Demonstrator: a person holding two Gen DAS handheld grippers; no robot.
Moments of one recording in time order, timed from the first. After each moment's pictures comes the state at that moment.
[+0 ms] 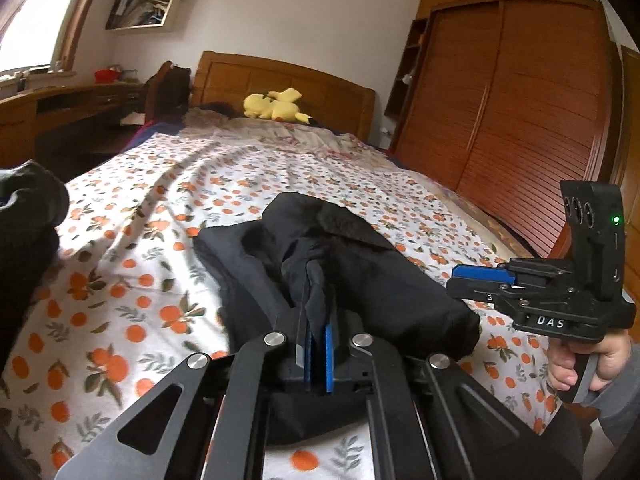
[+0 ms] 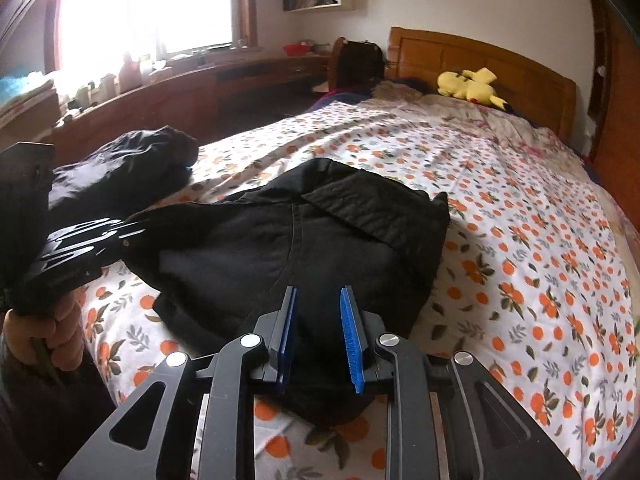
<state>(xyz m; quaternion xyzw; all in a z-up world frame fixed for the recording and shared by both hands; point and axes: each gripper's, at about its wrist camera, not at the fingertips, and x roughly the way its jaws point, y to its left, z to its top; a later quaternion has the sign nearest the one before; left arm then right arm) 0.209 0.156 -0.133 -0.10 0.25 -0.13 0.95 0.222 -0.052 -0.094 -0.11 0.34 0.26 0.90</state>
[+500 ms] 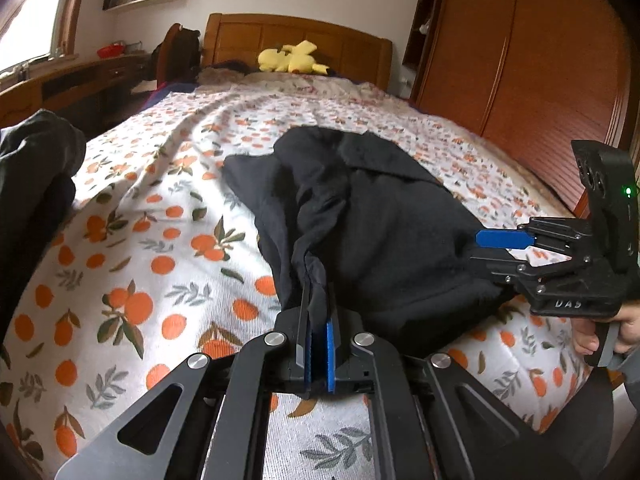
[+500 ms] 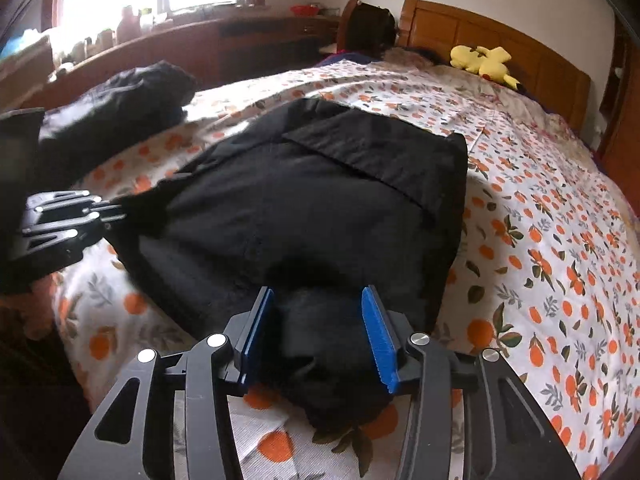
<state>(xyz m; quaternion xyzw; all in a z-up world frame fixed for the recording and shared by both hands) 0.210 0.171 -0.194 -0.06 0.33 -0.10 0.94 0.228 -0.033 -0.158 -0.15 0.39 0.25 0.87</state>
